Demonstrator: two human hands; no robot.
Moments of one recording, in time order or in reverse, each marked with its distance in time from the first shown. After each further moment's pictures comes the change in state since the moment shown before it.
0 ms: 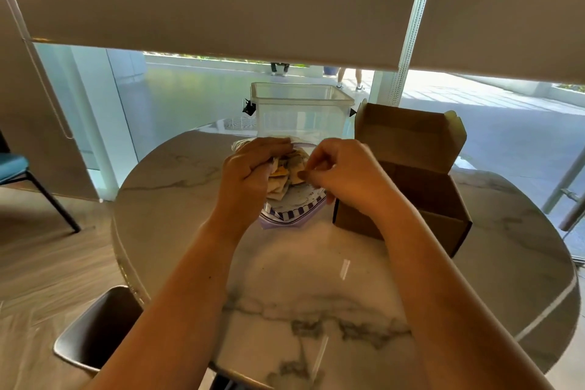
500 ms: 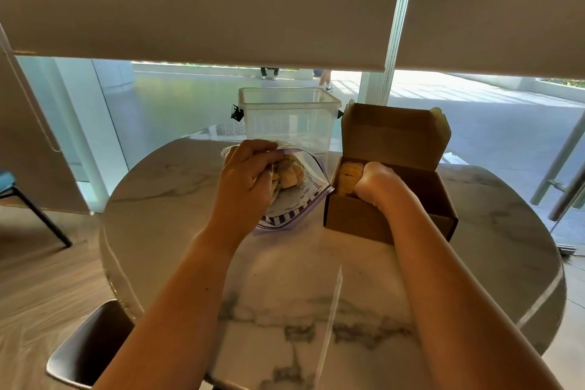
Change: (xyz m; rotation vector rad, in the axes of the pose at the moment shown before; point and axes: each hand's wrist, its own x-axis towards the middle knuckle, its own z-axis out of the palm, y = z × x) left_hand -0.001 0.002 0.008 0.389 -0.027 0.064; right_hand 0.024 0.073 -0.014 -0.315 -0.024 0.650
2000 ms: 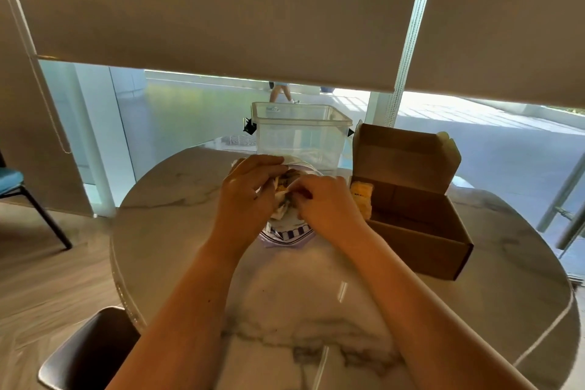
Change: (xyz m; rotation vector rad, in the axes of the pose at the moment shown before) left_hand 0.003 -0.007 -0.008 -0.018 0.114 0.036; right_hand -0.054 -0.058 0.032 0.178 0.224 -0.721
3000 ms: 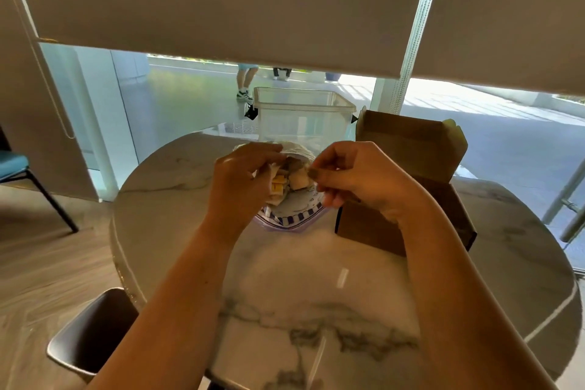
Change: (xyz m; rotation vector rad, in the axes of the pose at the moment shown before) left_hand 0.001 0.002 -0.005 -0.003 0.028 0.038; right_hand -0.008 0.000 -0.061 0.533 -0.305 0.204
